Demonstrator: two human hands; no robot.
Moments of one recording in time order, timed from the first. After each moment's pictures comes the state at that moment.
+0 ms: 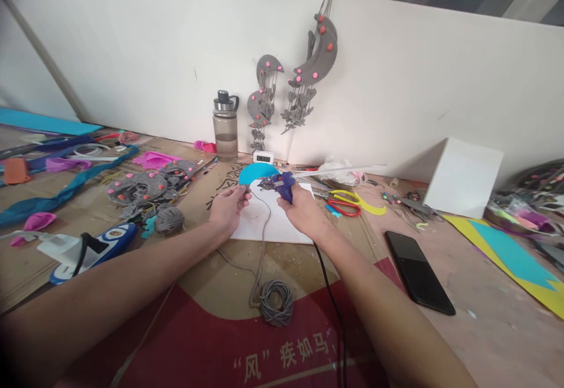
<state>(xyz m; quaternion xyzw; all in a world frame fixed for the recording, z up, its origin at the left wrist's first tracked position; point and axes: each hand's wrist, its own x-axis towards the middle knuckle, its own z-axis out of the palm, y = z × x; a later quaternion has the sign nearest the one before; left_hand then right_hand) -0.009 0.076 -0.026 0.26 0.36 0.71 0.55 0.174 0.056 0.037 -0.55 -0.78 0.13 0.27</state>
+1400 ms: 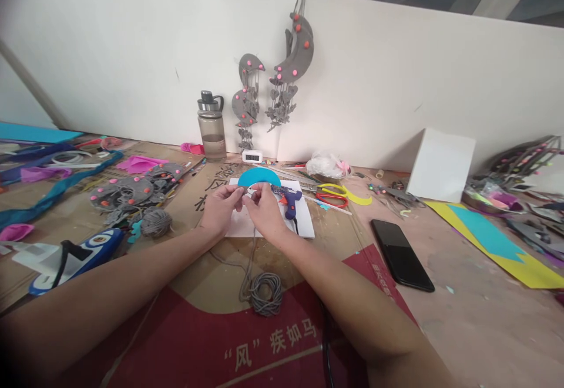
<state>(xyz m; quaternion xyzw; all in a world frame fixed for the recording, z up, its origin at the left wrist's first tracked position) -0.003 0.067 -0.028 0.45 0.39 0.67 0.45 0.119 0.056 -0.007 -0.47 -0.68 0.30 0.47</state>
